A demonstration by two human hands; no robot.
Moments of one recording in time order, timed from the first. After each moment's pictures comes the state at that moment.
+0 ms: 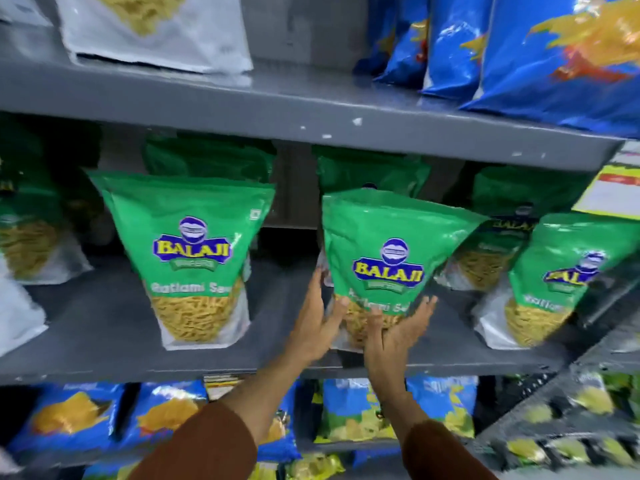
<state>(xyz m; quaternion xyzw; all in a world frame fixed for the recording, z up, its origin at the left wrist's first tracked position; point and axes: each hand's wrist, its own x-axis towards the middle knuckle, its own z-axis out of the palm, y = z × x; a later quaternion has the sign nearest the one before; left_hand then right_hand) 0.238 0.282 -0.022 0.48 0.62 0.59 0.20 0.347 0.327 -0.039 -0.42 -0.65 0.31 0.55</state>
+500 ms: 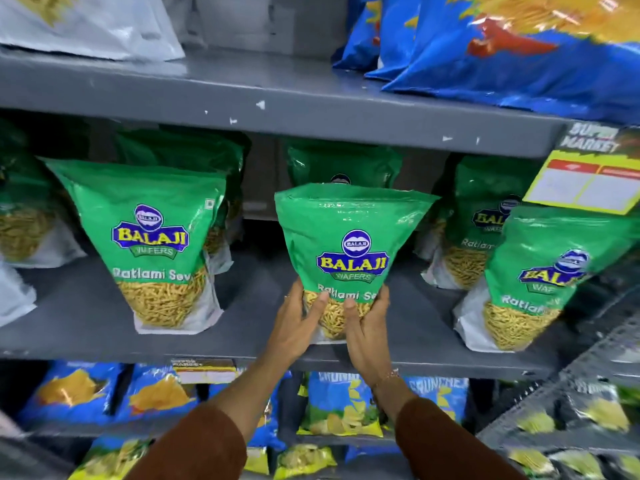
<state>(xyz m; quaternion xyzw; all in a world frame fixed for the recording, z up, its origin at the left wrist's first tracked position) 0.272 0.297 -0.030 0.41 0.67 0.59 0.18 0.382 0.360 -0.027 -0.31 -0.71 0.44 0.45</state>
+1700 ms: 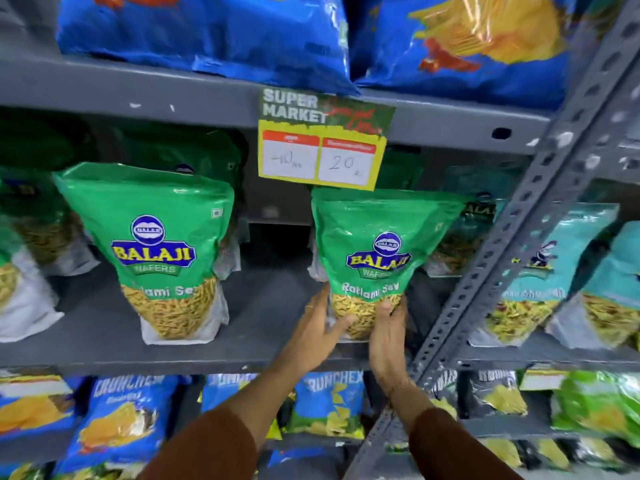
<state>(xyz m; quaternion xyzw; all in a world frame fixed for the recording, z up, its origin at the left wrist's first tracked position) 0.482 0.454 -0.039 0.52 0.66 0.50 0.20 0.595 0.512 -0.027 -0.38 -0.65 0.43 0.49</state>
